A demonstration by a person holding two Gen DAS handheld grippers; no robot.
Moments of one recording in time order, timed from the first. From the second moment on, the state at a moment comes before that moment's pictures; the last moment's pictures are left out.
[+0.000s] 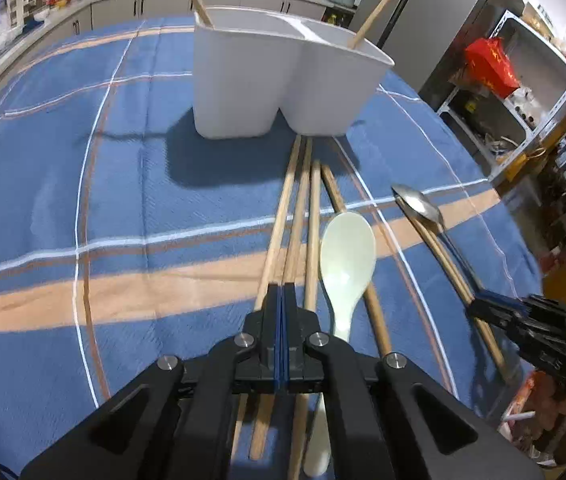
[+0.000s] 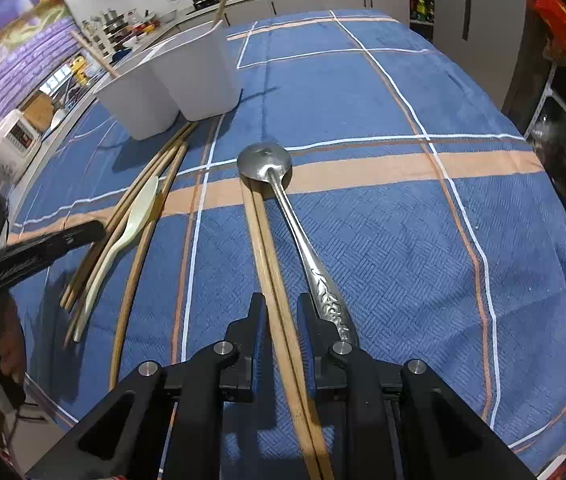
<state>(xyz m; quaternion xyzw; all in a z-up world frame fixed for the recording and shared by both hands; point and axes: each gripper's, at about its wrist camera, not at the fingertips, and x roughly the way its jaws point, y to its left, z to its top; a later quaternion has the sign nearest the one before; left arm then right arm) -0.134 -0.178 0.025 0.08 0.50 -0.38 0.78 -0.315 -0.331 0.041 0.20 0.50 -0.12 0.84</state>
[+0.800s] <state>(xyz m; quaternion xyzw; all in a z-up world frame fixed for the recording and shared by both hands) -0.150 -0.122 0.033 0.08 0.52 -0.29 0.80 -0.307 -0.310 0.040 0.20 0.52 -0.04 0.83</state>
